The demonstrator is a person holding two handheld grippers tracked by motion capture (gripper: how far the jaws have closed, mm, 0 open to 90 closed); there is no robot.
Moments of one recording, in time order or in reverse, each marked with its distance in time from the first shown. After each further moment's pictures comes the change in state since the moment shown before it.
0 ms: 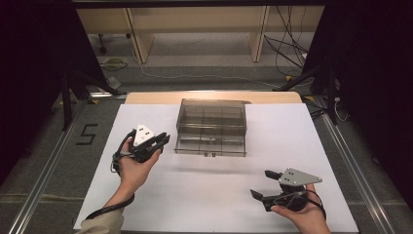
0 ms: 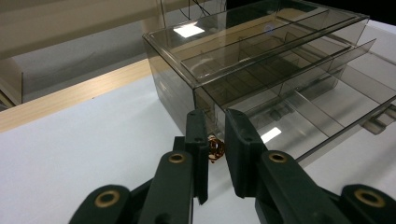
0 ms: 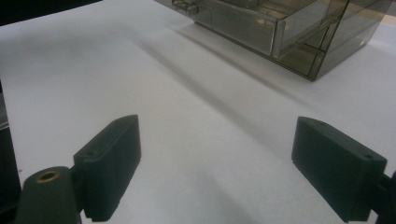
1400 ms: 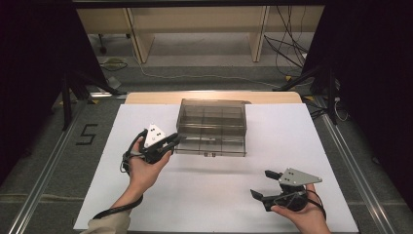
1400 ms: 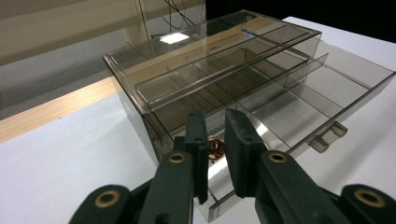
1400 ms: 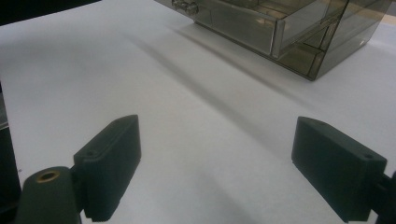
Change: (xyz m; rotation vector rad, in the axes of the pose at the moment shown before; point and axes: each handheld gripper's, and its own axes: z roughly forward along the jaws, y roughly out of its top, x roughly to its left) left arm -0.028 0.014 0.006 -0.018 -0.064 0.028; right arm 0.000 0.000 0.000 0.004 -0.001 0.001
